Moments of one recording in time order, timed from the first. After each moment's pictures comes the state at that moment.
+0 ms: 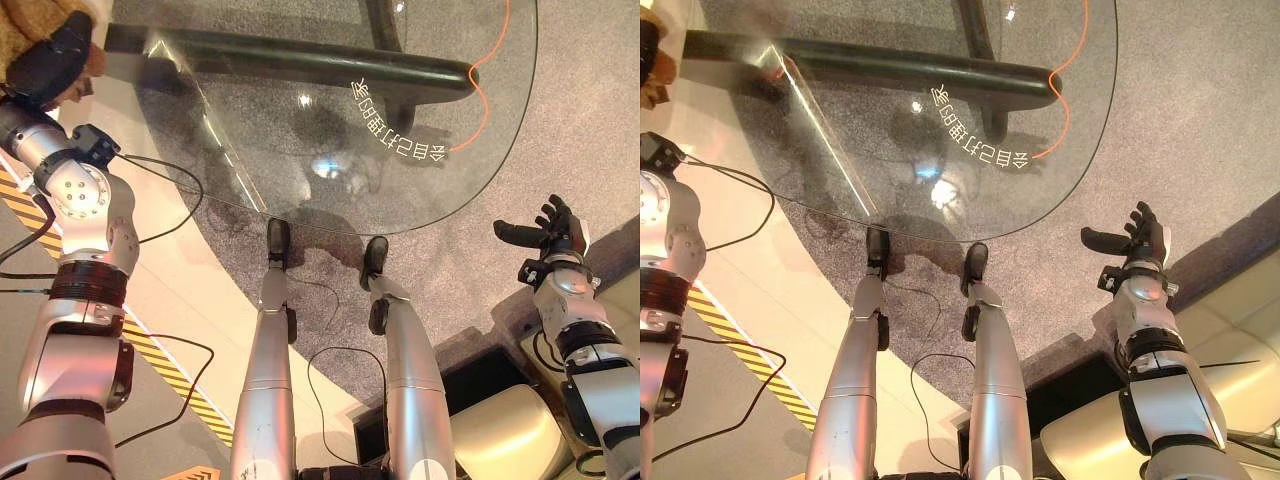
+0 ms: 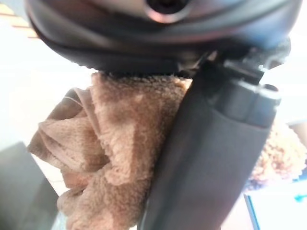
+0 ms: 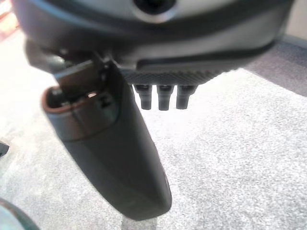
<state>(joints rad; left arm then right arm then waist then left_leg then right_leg) -0.95 0.77 -0.14 0.73 -0.70 -0.54 0.74 -0.73 -0.66 0.19 1.09 0.66 -0.14 -0.22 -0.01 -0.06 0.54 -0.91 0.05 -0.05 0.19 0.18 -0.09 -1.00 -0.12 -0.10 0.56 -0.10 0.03</state>
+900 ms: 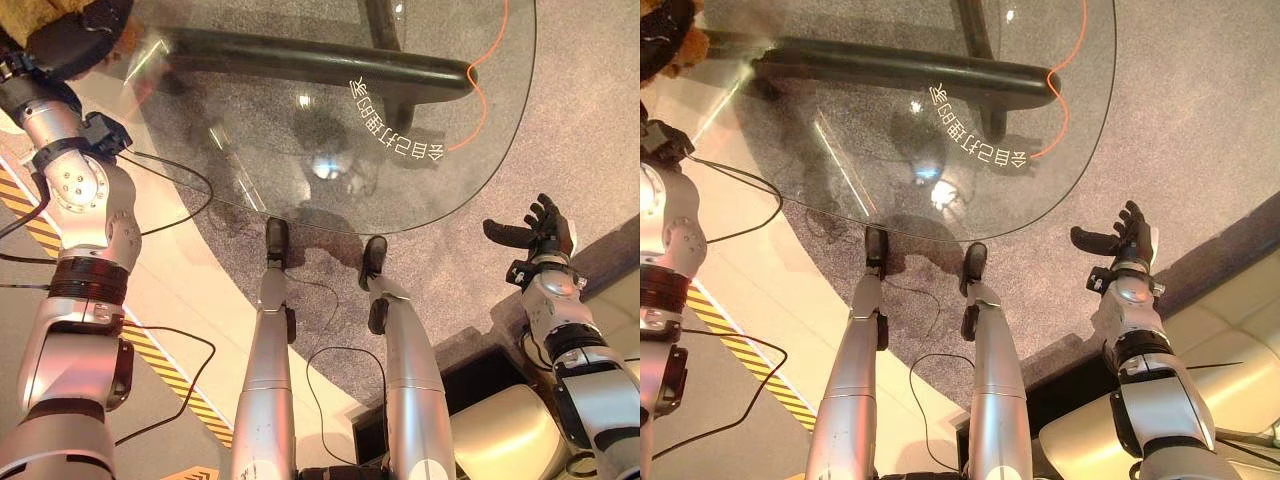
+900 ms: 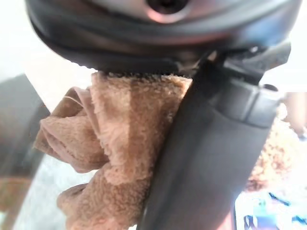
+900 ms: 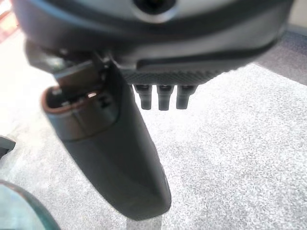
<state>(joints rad) -0.94 0.76 -0.14 0.58 -0.69 -0.56 0.45 -0.72 -0.61 0.18 1.04 0.63 -0.15 -0.25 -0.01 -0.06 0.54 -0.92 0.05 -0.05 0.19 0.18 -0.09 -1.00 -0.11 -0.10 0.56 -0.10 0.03</state>
